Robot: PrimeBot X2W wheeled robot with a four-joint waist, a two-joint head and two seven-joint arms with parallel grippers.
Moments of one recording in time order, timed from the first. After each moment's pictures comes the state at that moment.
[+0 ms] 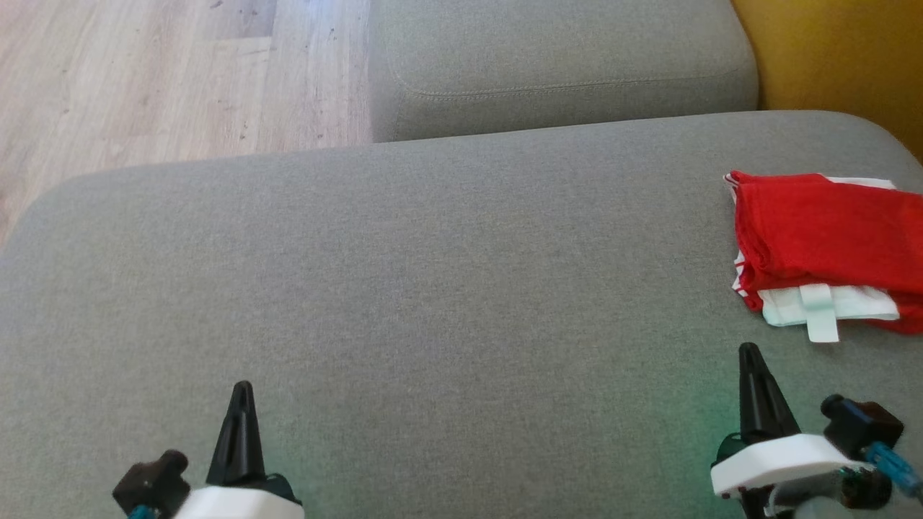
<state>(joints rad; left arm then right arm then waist) 0.03 0.05 -0.07 0.37 -0.44 -0.13 -0.23 0.01 -0.04 0.00 0.39 0.33 0.13 -0.23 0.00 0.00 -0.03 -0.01</state>
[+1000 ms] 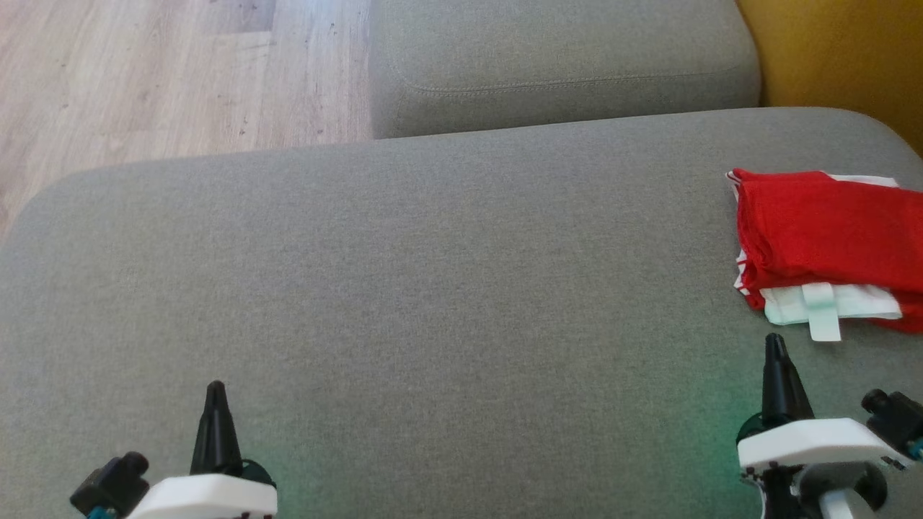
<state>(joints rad) 0.02 0.05 -0.04 0.35 -0.72 -0.13 -0.15 -0.01 -0.04 -0.04 0.37 0.64 0.13 -0.15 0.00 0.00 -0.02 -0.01</state>
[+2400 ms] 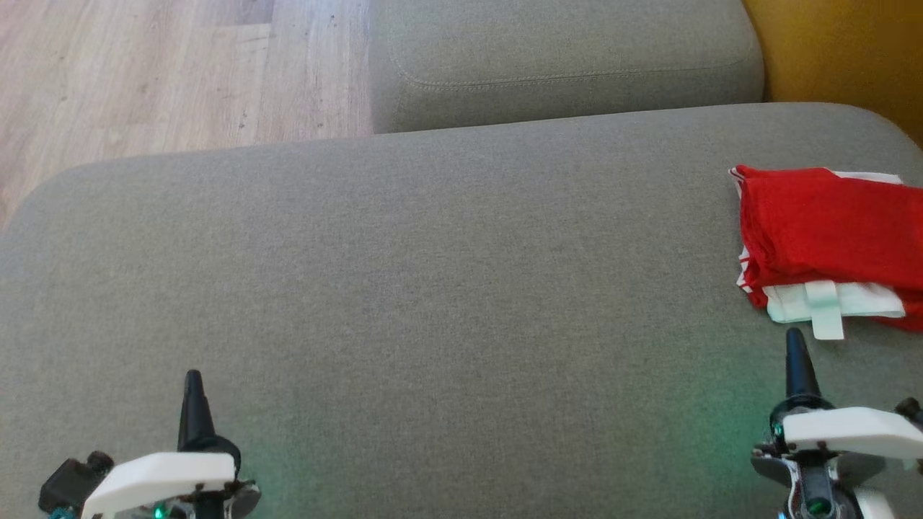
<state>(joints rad) -0.02 0.05 0.01 0.32 -1.14 -0.13 -0.03 -0.02 -0.04 -0.08 0.33 1.09 0.13 -0.02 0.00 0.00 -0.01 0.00</state>
